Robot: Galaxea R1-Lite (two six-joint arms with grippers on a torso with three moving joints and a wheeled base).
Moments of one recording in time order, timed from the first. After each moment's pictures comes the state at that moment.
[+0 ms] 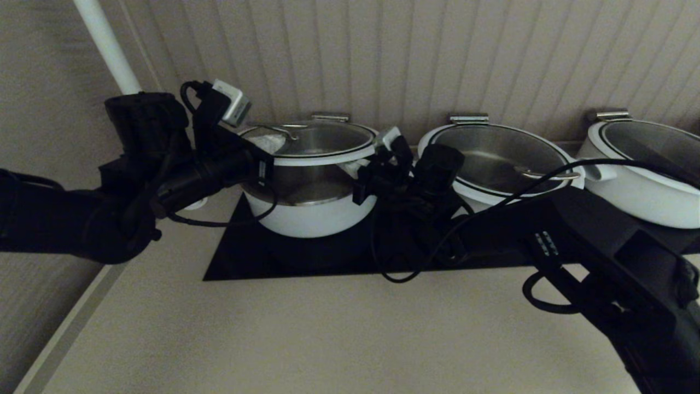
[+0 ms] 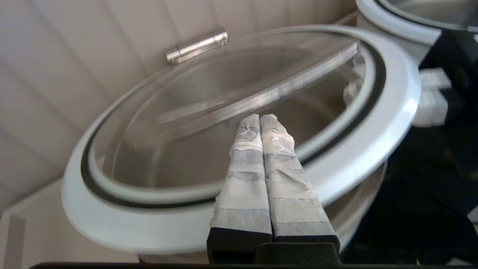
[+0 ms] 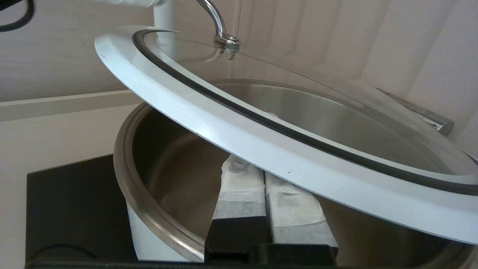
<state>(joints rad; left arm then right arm) -0.28 1.80 -1.03 -0.77 -0.21 0.26 0.55 2.45 -1.70 -1.09 0.44 -0.14</state>
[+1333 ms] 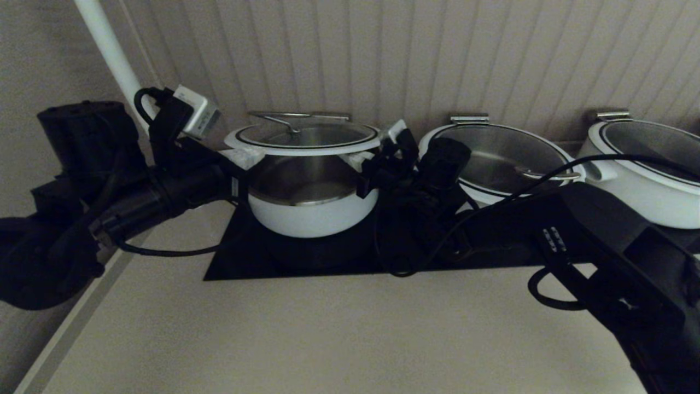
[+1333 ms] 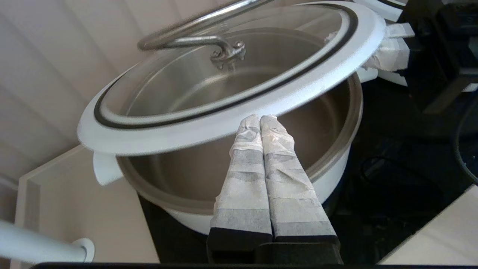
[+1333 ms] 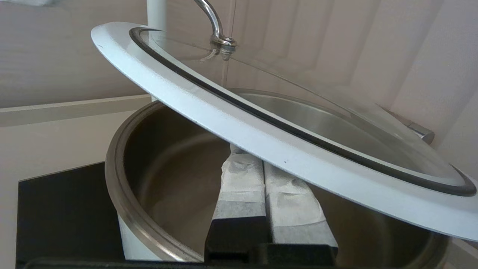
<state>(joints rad) -0.27 1.62 -0.84 -0.77 -0.20 0.26 0.54 2.43 -1.71 -1.09 0.44 -0.14</state>
